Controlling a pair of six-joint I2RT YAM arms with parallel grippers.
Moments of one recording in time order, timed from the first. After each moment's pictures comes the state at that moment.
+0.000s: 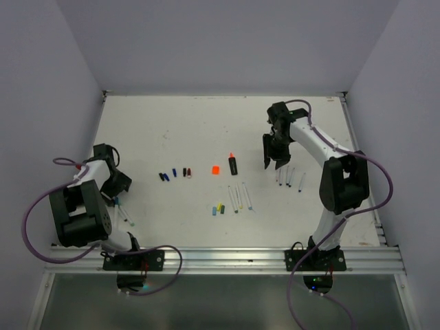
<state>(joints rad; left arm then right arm) 0.31 1.49 0.79 -0.67 -0.28 -0.71 0.31 1.84 1.52 -1.08 -0.05 0.35</state>
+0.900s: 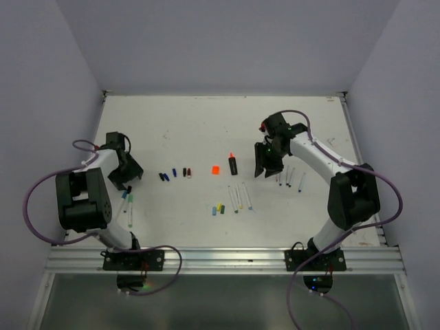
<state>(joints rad) 0.18 1.61 0.90 -0.58 -0.14 -0.58 0.40 1.68 1.31 -0.91 -0.17 0.37</state>
